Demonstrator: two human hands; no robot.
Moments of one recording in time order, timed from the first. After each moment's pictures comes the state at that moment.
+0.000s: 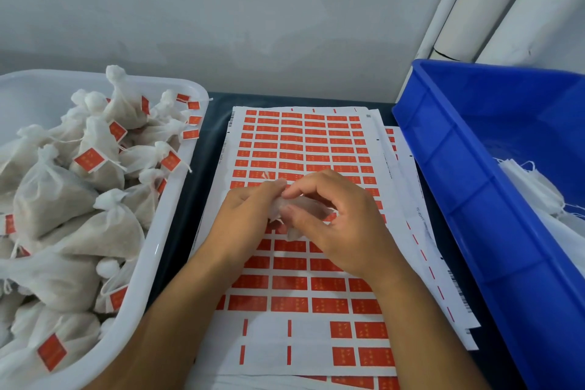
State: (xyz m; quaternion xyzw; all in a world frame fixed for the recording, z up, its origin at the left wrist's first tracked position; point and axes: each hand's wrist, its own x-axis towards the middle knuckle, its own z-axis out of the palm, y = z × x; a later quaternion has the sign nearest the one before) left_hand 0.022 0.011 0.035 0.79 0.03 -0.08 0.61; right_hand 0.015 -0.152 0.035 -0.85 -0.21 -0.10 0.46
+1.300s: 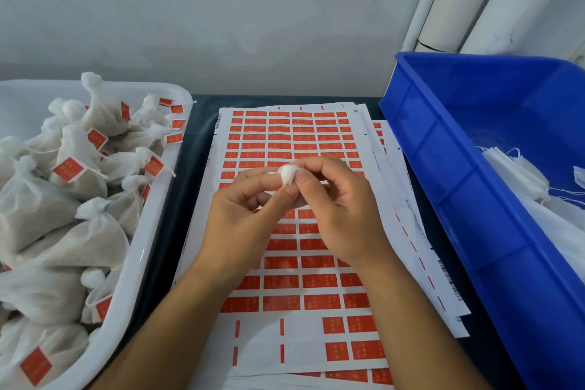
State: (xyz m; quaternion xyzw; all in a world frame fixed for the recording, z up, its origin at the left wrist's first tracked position) left_hand 0.015 -0.003 0.037 0.72 -0.08 0.03 0.69; right_hand 0.020 -0.152 0.036 -0.79 -0.12 -0.13 0.59
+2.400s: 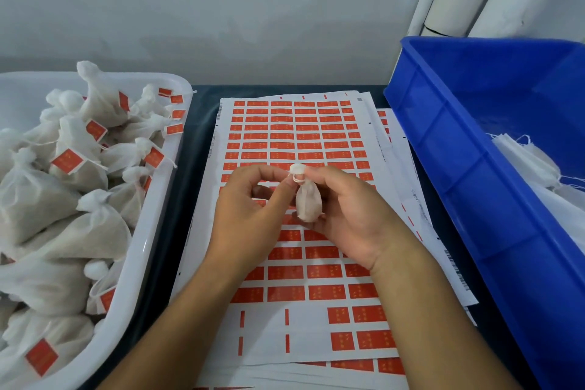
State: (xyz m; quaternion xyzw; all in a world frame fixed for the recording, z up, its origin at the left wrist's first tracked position) left_hand 0.018 -0.009 0.024 0.81 0.03 0.07 0.58; right_hand 0.024 -0.158 0.034 -0.58 0.09 0.18 0.79
